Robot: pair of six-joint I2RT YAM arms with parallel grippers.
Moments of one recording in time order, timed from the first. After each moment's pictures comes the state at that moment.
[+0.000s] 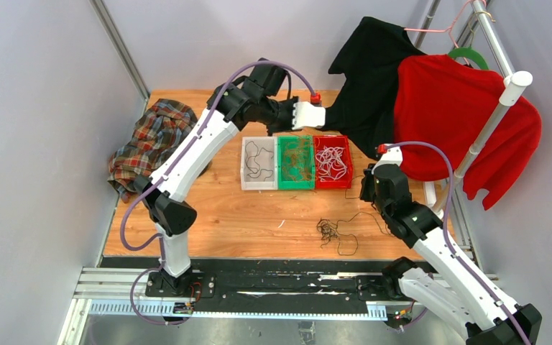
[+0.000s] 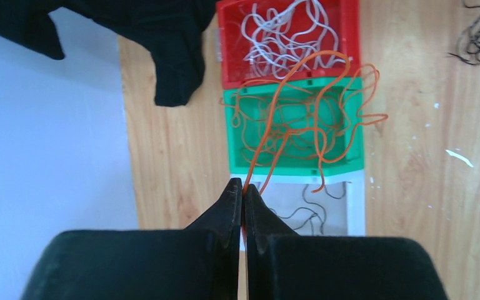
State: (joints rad) left arm -0.70 1.86 2.18 -1.12 0.34 0.98; right arm 0.50 0.76 0.66 -0.42 0.37 0.30
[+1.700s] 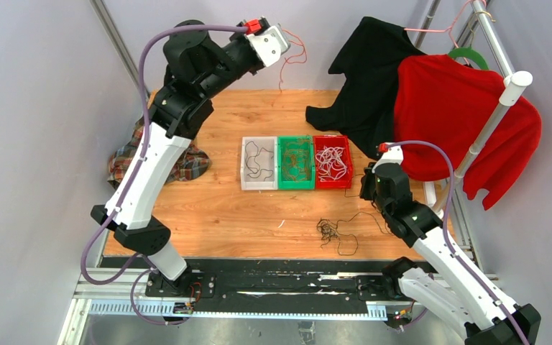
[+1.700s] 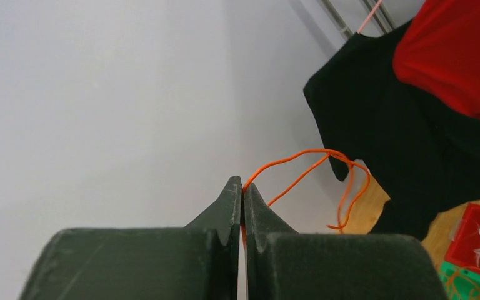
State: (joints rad) left arm -0.63 1.63 2.25 -0.40 0.22 0.76; right arm 0.49 0.76 0.66 -0.40 0.35 0.30
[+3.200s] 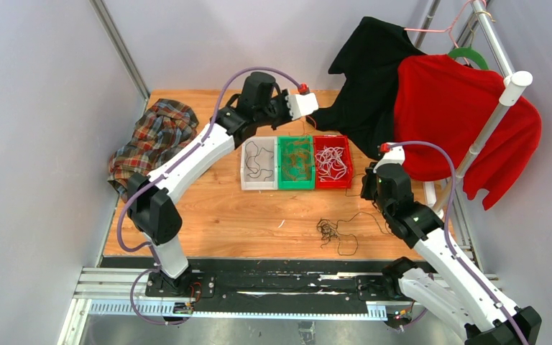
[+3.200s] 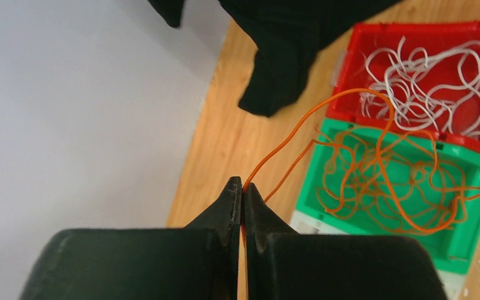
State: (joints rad) left arm -0.63 1.75 1.74 -0.38 0.20 0.79; right arm 0.48 0.75 0.66 -0.40 0.36 0.30
